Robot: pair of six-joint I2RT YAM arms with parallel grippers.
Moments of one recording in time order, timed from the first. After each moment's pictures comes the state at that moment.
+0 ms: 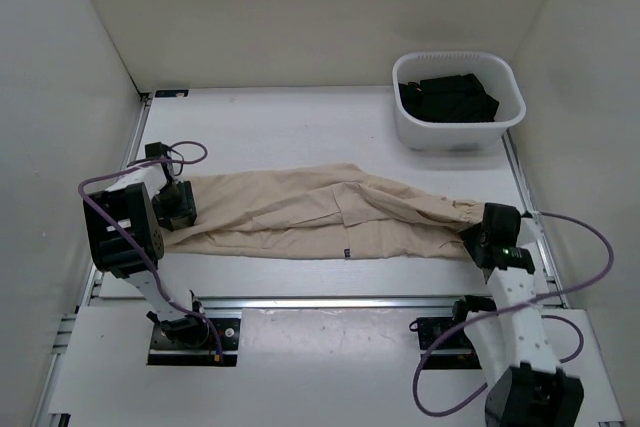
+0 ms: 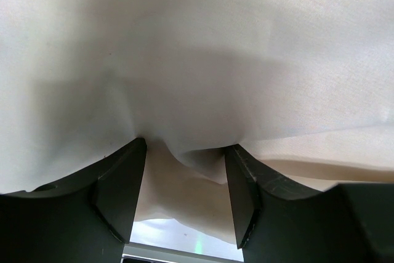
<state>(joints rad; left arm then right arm) 0.24 1.74 1.02 -0.69 -0.09 -0.01 -0.11 0.81 0.42 -0.52 0.22 0.83</state>
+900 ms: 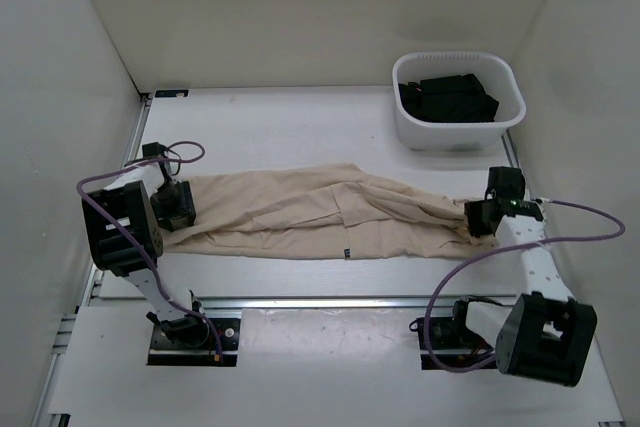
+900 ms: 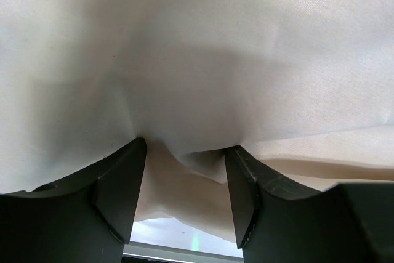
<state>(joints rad) 0.26 1.76 1.04 -0.71 -0.06 -0.01 -0.13 1.06 0.69 -0.71 0.19 1.25</state>
